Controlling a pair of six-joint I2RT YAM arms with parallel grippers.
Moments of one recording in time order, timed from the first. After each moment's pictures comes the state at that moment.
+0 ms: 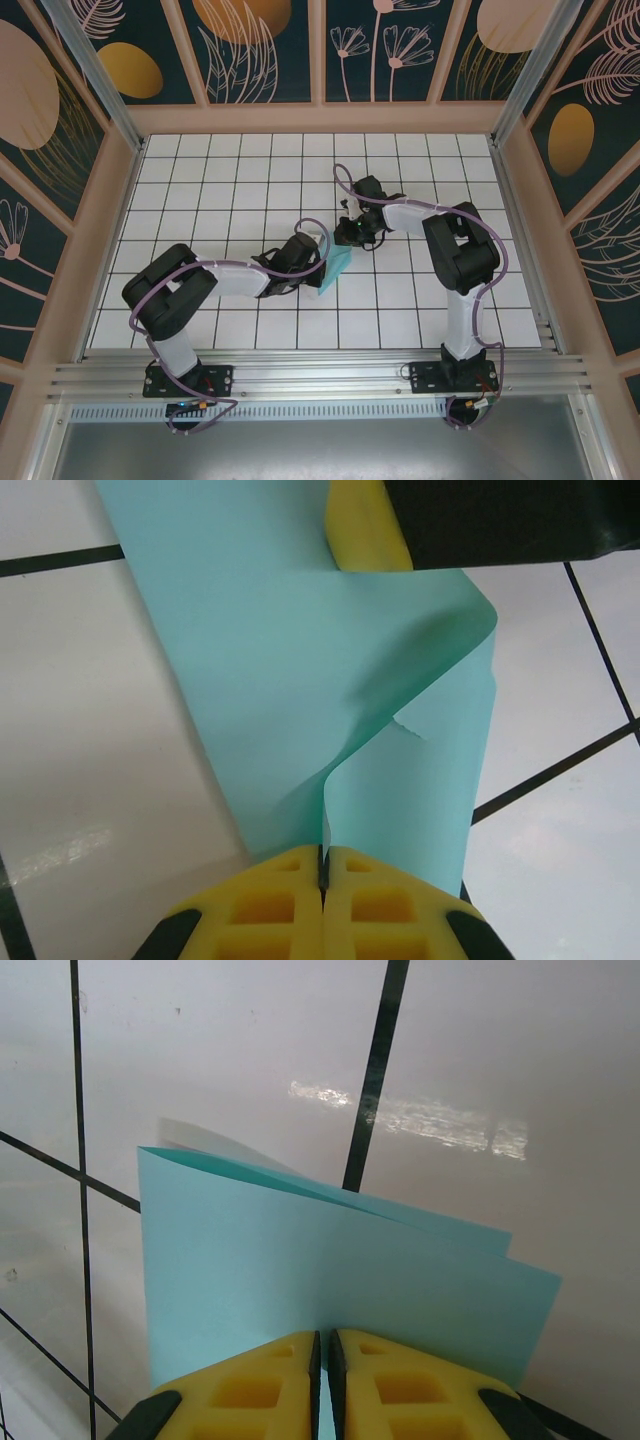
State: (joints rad) left arm -0.83 1.76 0.78 0.15 0.02 -0.57; right arm 0.48 2.01 1.25 -0.42 -0.45 0.37
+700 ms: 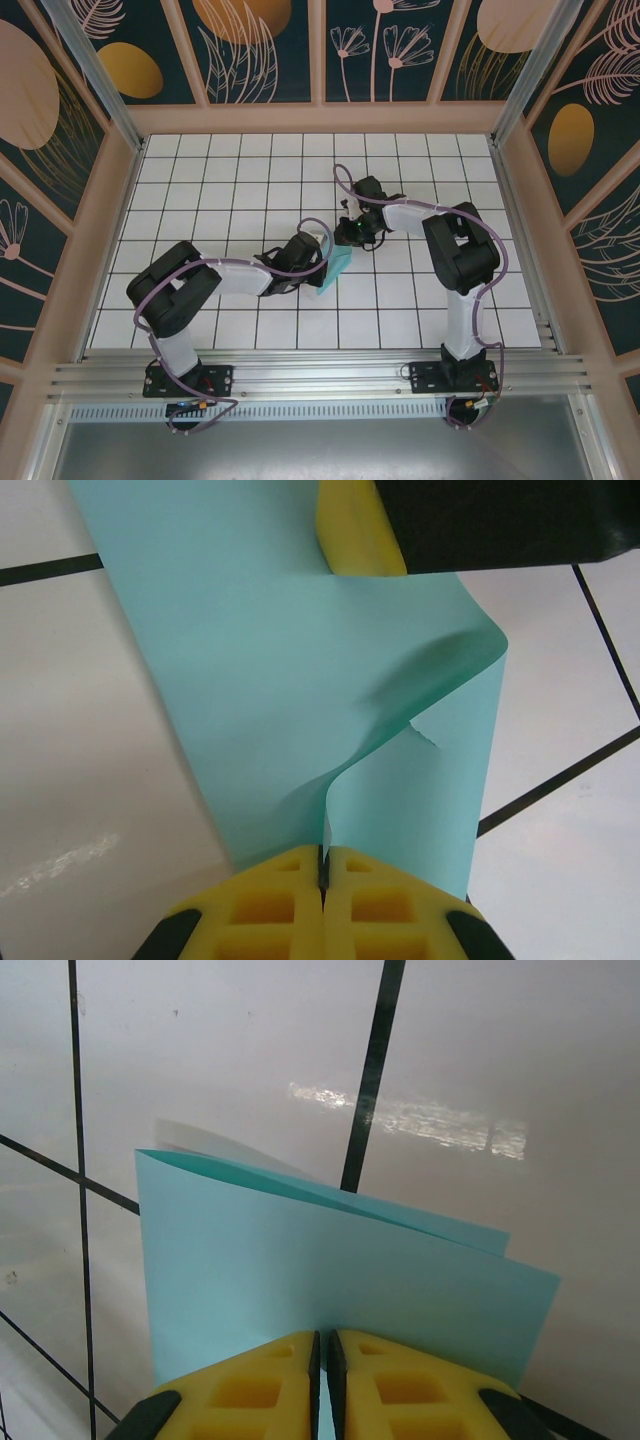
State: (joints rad) left arm -0.83 1.79 0.80 0.15 0.02 -0.55; right arm 0.48 2.01 1.24 -0.41 -0.45 0.38
